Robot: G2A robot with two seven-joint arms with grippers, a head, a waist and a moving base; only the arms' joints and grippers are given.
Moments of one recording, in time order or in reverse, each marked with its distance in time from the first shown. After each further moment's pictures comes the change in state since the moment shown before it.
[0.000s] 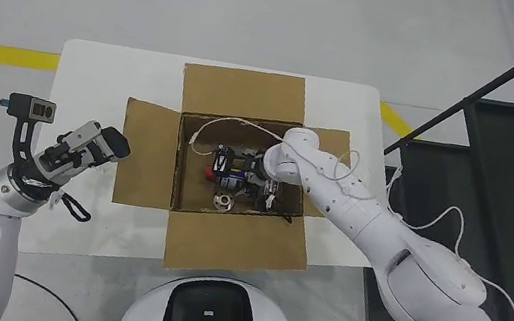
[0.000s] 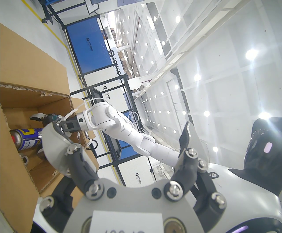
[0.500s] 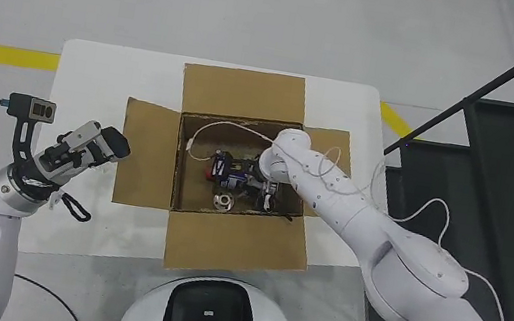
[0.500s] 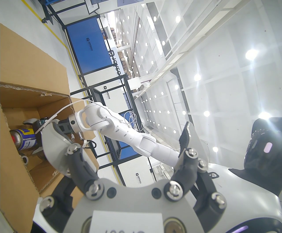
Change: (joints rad) left arm 0.000 0.000 0.000 0.000 0.000 0.000 0.000; right arm 0.036 -0.091 -0.056 0.179 -0.033 -0.035 -0.047
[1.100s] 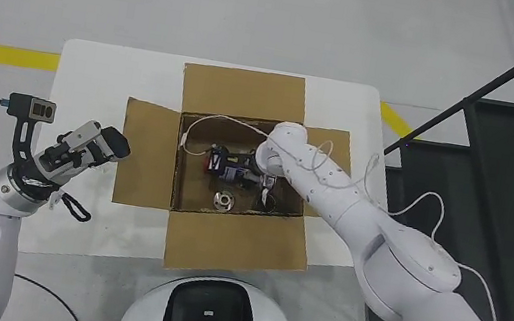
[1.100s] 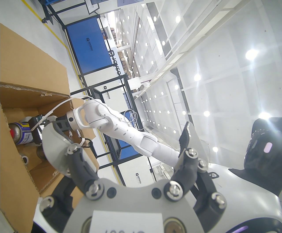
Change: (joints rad) left arm 0.000 0.000 0.000 0.000 0.000 0.000 0.000; right arm 0.034 -0.039 0.007 0.058 -0.056 -0.034 -0.057
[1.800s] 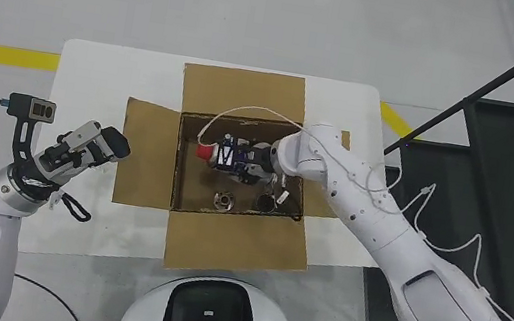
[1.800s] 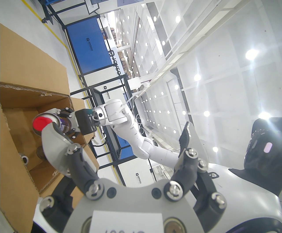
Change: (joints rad) left arm 0.000 0.000 0.000 0.000 0.000 0.000 0.000; right arm -0.248 0.250 0.388 -0.606 0.011 -0.110 0.048
